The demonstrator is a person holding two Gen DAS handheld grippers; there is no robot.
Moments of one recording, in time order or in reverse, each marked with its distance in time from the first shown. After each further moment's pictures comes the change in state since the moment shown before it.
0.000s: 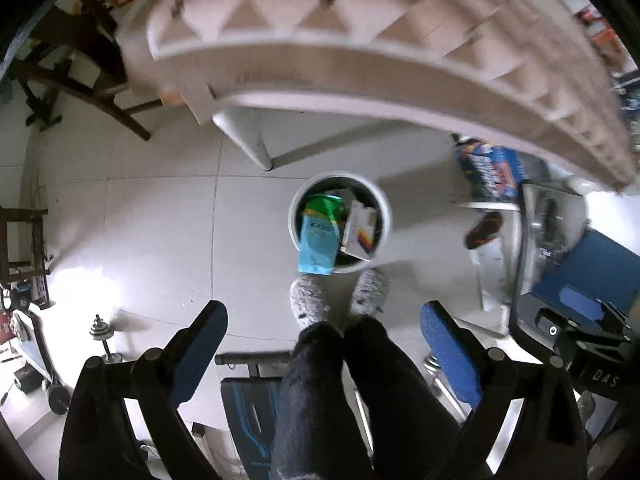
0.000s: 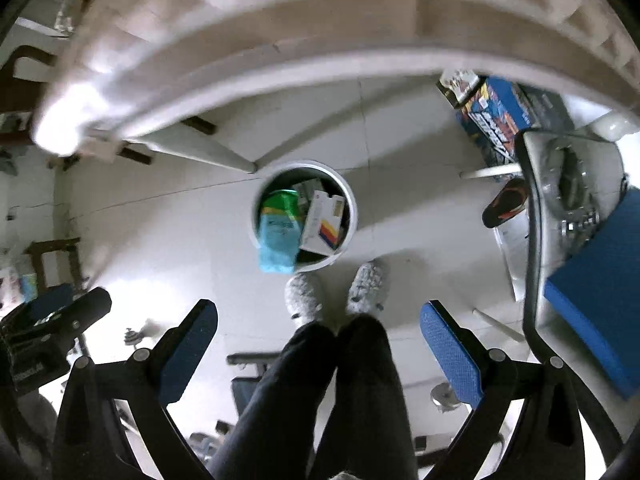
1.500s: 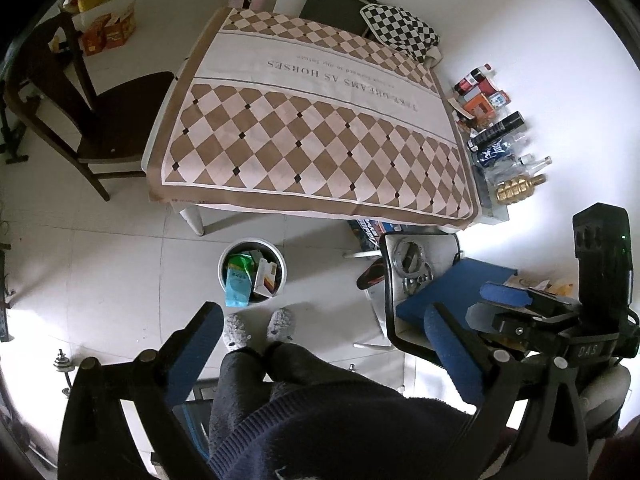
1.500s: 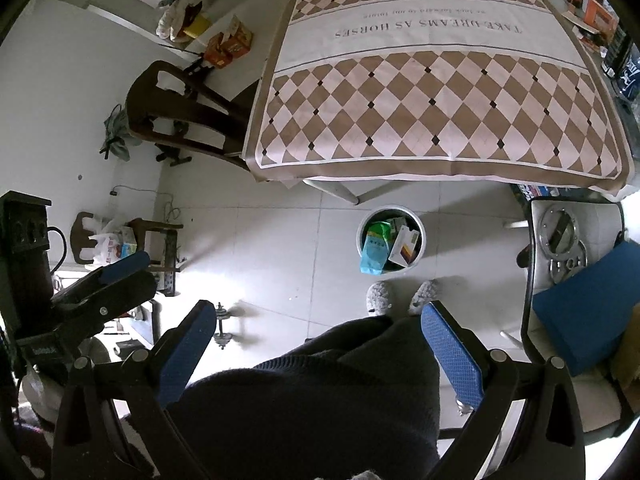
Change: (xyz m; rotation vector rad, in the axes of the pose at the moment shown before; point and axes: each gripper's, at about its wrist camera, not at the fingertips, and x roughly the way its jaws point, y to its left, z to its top) left arm -0.257 -0.022 -0.040 0.053 -0.245 -0.295; right arm -0.327 0.035 -0.045 -0.128 -0.105 0.284
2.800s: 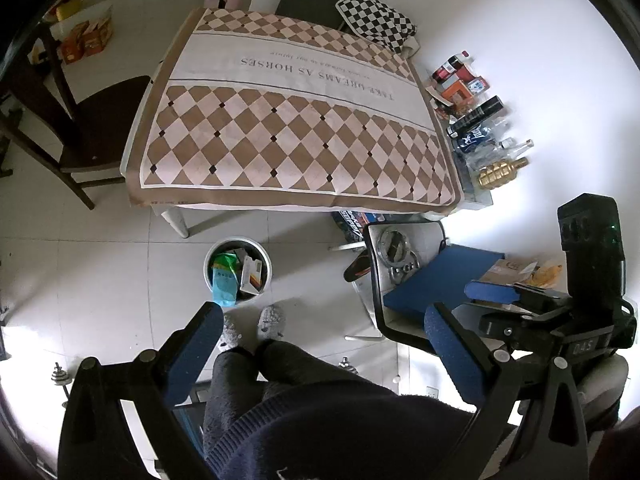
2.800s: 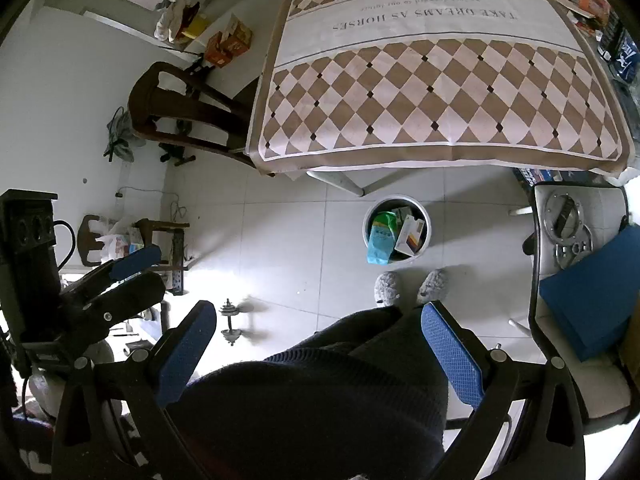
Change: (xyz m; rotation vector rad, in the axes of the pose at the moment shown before) left arm -0.001 -0.016 -0.005 0.061 0.024 -0.049; right arm -0.008 -0.013 -0.025 0.001 0.028 0.026
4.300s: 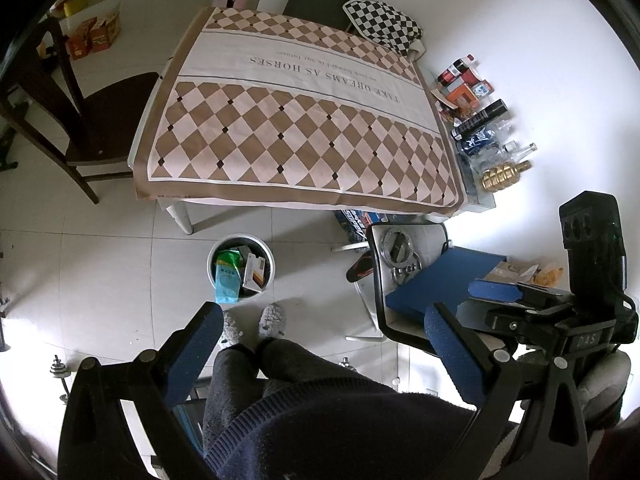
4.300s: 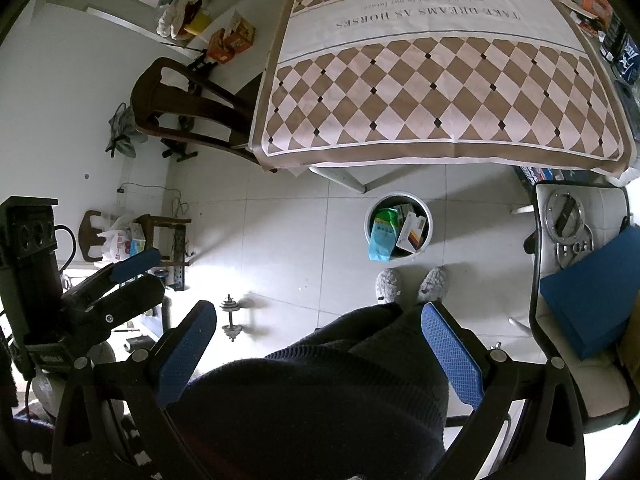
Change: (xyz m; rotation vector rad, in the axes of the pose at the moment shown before) left arm -0.007 0.002 -0.009 -0.016 -0.009 0.008; right arm -0.004 0.004 -0.002 -0.005 0.008 0.004
